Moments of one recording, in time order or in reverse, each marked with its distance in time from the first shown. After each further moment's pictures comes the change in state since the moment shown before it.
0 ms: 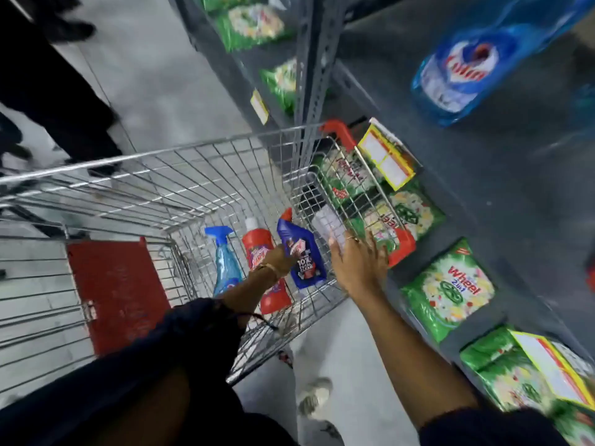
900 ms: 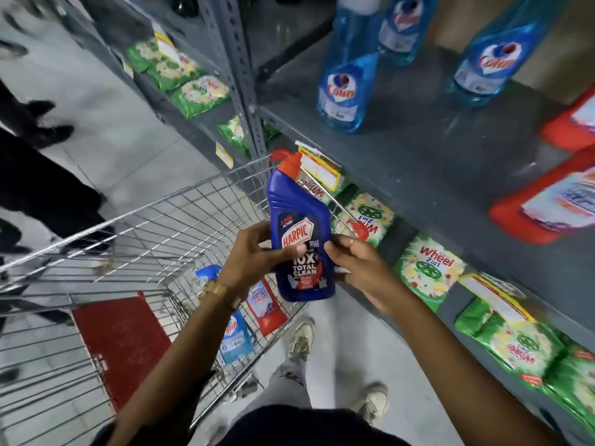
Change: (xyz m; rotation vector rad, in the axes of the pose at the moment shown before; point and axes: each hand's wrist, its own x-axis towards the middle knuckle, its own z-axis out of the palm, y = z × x) left_hand -0.170 0.099 -0.076 -0.444 -0.081 0.456; right_hand -0.080 0.034 -0.083 1.316 -0.246 -0.059
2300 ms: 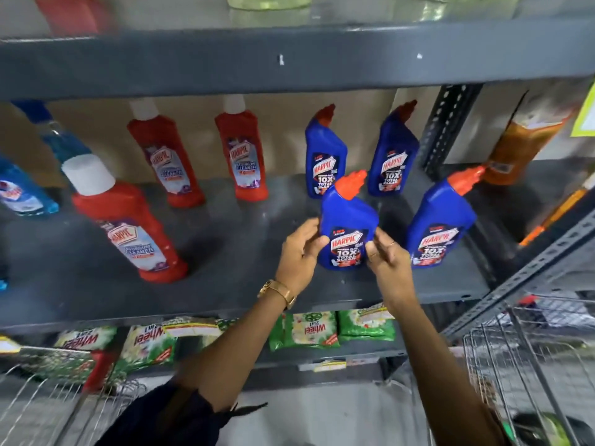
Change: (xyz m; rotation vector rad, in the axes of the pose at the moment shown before) left_hand -0.109 0.061 0.524 0.187 -0.778 0.774; right_hand -0.352 0.069 -0.348 0.086 1.245 -0.587
